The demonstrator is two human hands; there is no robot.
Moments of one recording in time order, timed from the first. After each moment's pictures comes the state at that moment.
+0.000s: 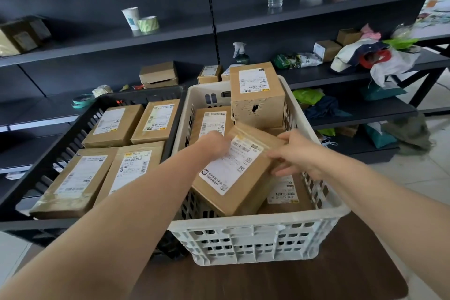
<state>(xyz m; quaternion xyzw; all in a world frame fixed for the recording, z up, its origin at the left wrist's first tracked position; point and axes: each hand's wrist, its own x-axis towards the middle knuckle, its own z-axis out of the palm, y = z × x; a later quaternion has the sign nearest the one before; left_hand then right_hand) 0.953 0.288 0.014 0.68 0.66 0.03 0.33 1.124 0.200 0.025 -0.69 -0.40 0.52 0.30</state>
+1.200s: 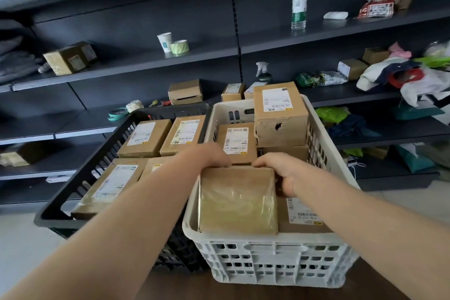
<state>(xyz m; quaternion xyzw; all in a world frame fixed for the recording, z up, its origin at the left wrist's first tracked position) 0.908 0.279 0.071 0.69 0.68 -0.12 0.21 1.057 0.222 0.034 -0.62 -0.27 0.66 0.33</state>
